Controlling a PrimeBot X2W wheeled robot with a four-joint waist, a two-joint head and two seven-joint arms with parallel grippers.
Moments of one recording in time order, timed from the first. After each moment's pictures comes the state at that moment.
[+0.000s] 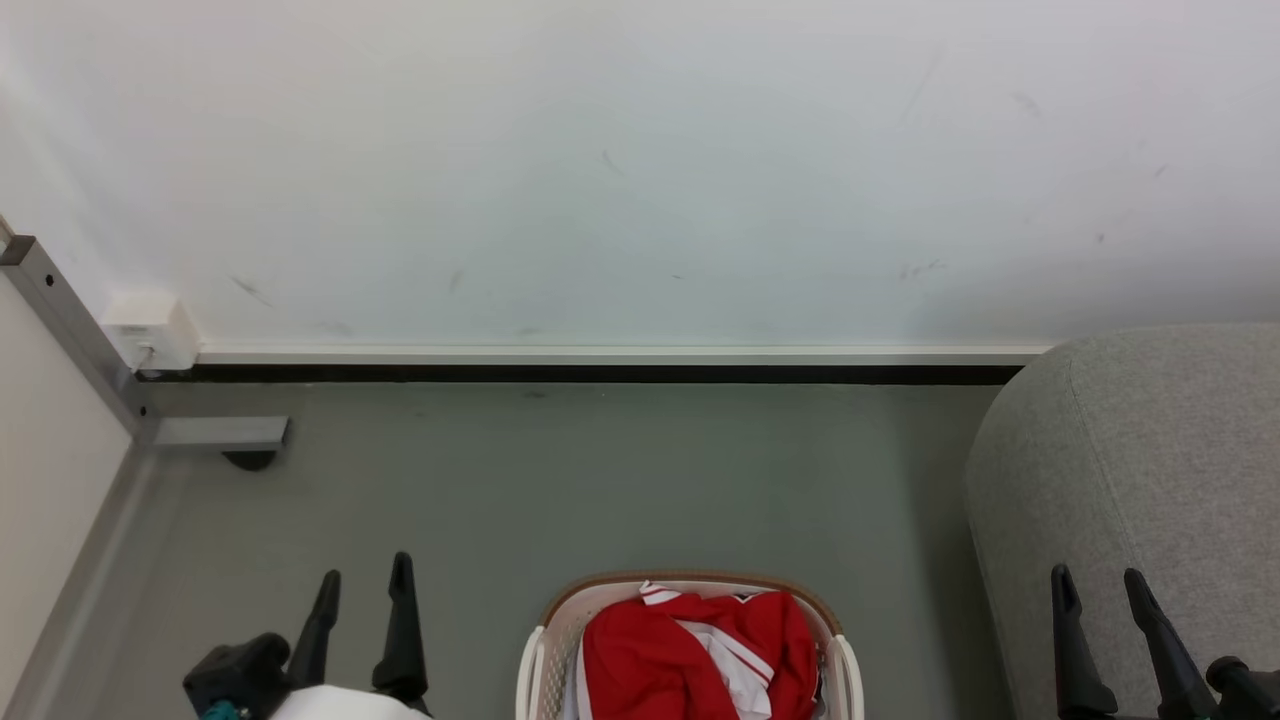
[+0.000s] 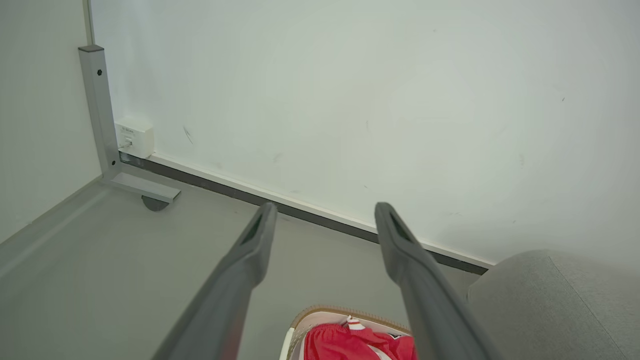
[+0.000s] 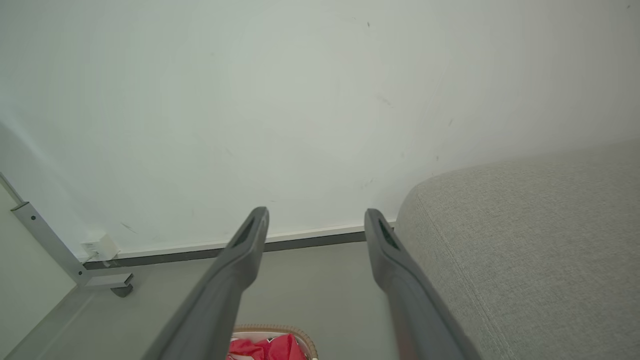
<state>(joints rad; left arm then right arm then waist) -0.05 0.04 -0.05 0.23 -0.37 0.03 -0.20 0.01 -0.05 -0.01 0.19 0.35 0.13 -0.20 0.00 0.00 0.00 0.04</state>
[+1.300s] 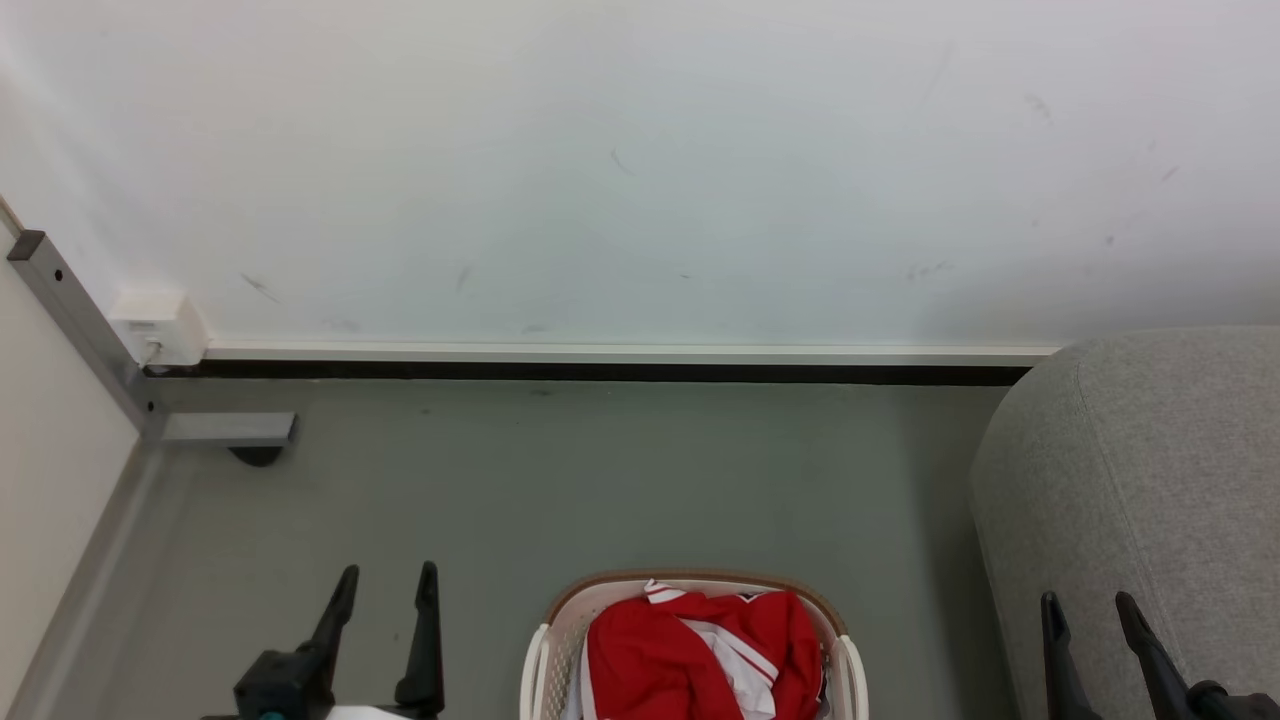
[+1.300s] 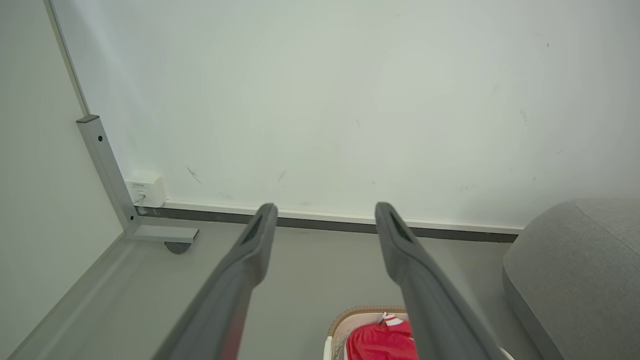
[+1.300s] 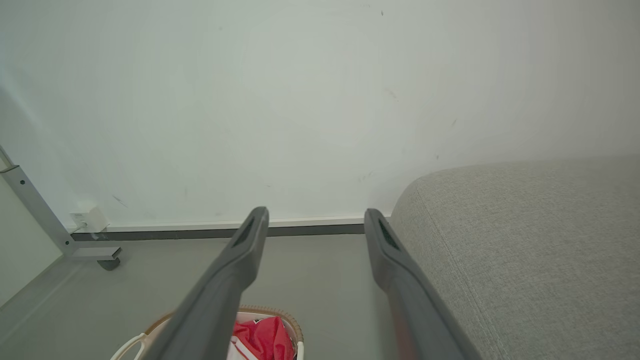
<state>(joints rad) -0.04 0.05 -0.06 0.24 -0.13 0.02 -0.26 0.02 -0.05 -0.01 0.26 0.25 0.13 -0.26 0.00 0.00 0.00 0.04</state>
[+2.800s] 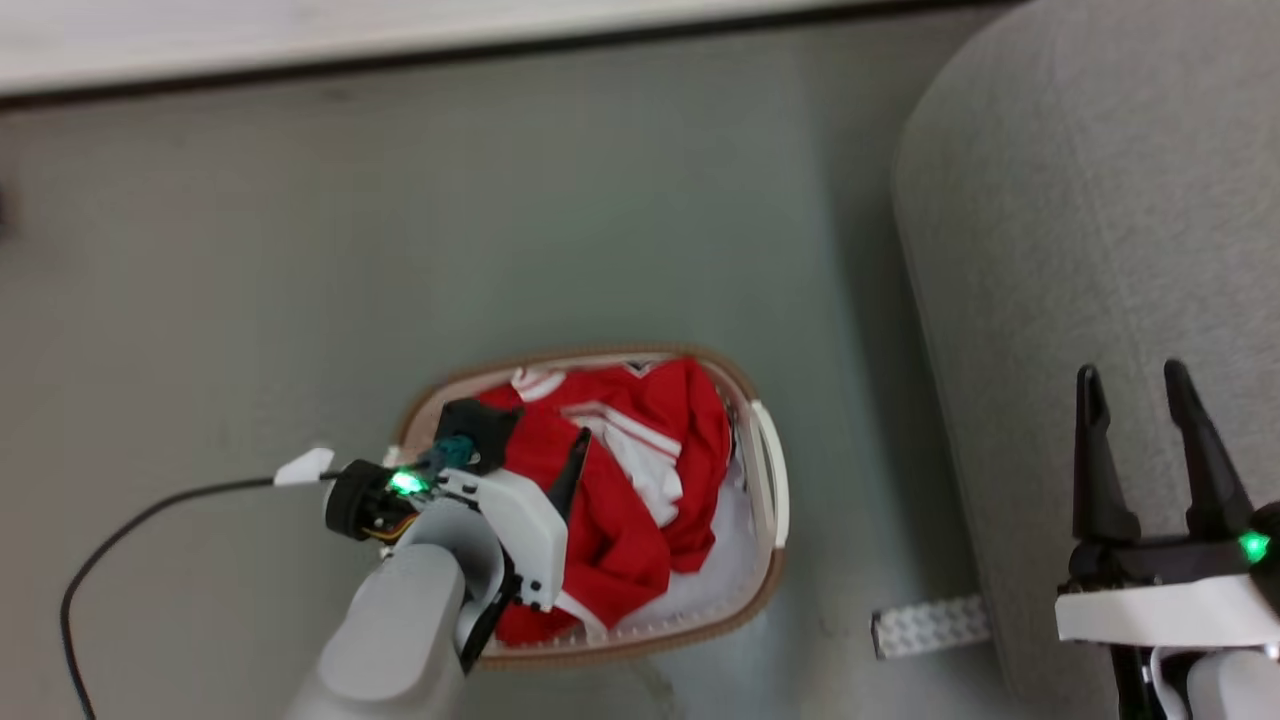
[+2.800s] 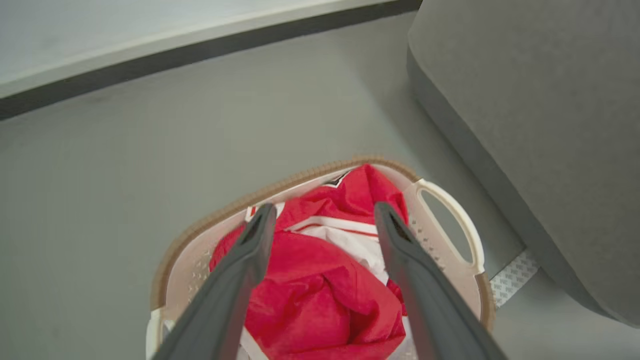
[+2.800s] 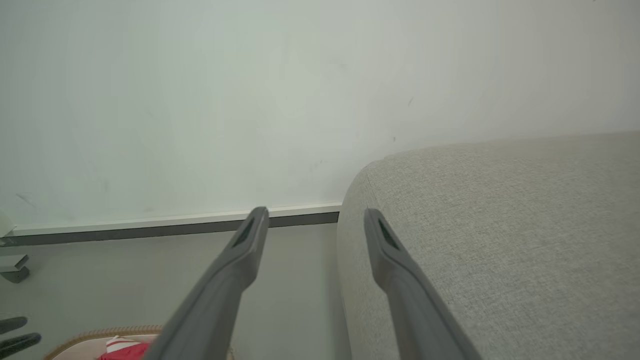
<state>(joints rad) -0.63 0.05 -0.35 0.78 -0.10 -0.09 -0.08 -0.21 -0.05 -0.02 0.09 0.25 0.13 -0.26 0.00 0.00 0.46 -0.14</state>
